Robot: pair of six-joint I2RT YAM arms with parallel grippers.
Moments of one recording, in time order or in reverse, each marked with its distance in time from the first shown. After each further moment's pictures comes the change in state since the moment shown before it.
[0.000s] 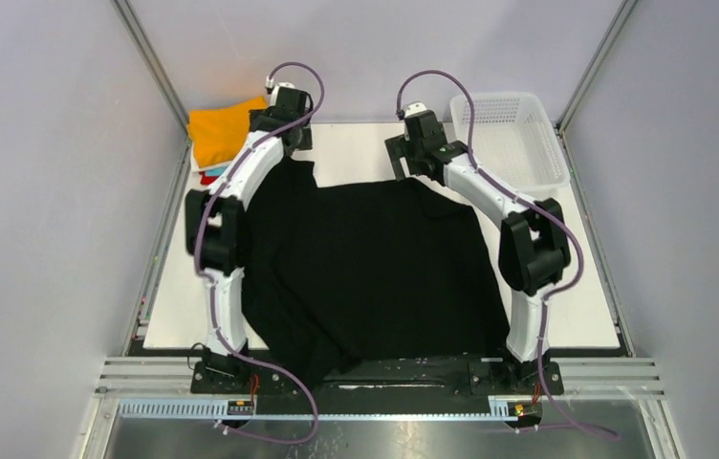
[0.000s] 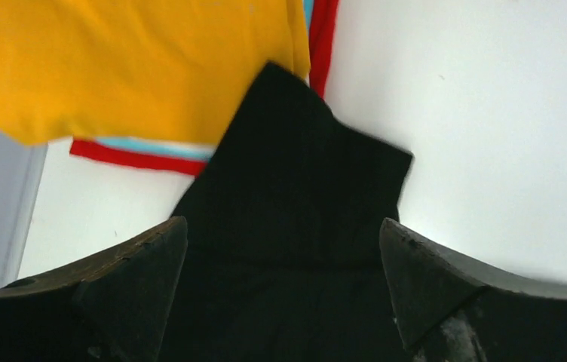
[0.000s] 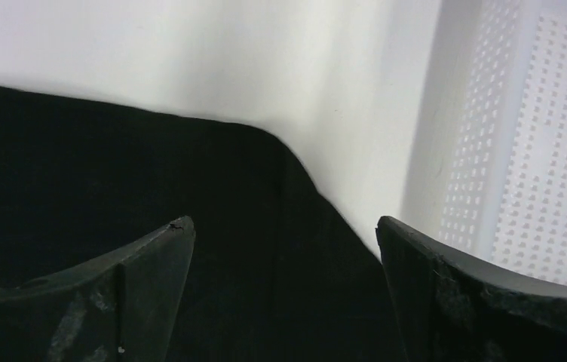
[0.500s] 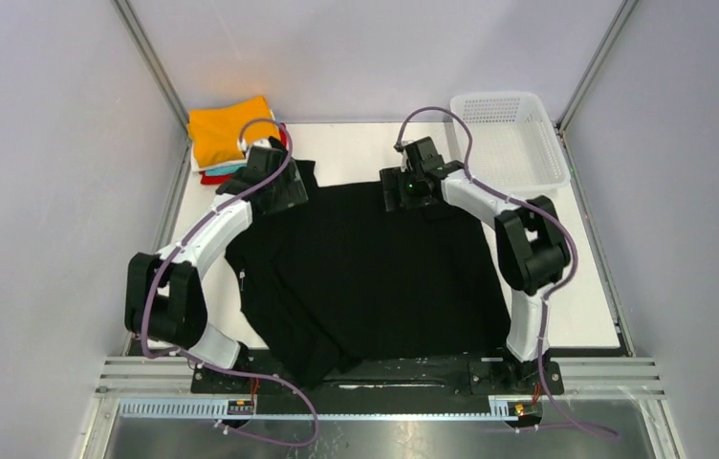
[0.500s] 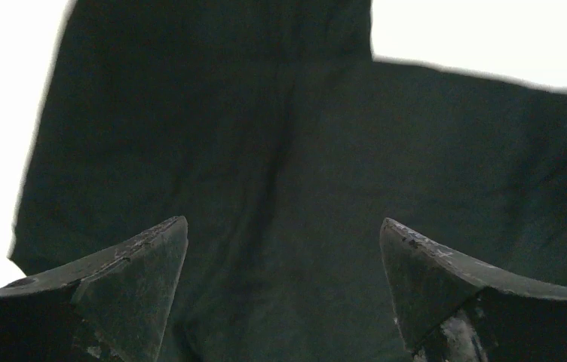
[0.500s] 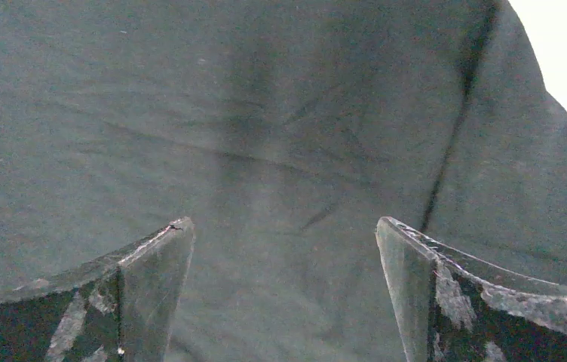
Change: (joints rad) left arm -0.008 -0.676 -0.824 0.161 0.309 -0.280; right arm 0.000 -0.083 -0.243 0.030 -0.361 0.226
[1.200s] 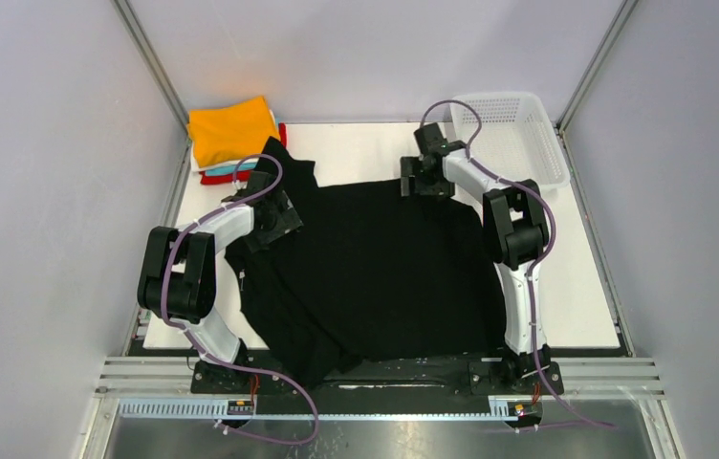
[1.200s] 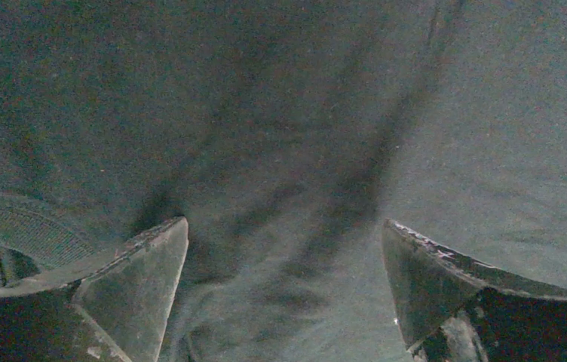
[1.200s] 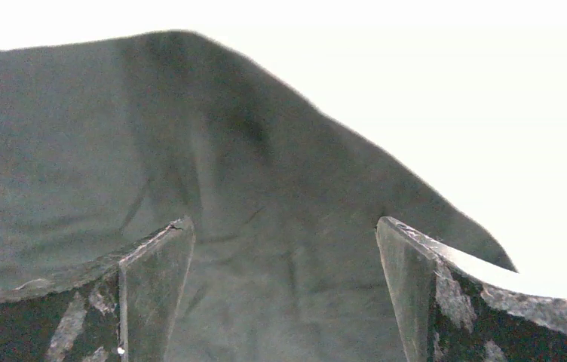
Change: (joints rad) left arm 0.094 0.173 -0.215 0.049 0.142 -0.174; right arm -0.086 0.301 0.315 -0.251 0.165 0.084
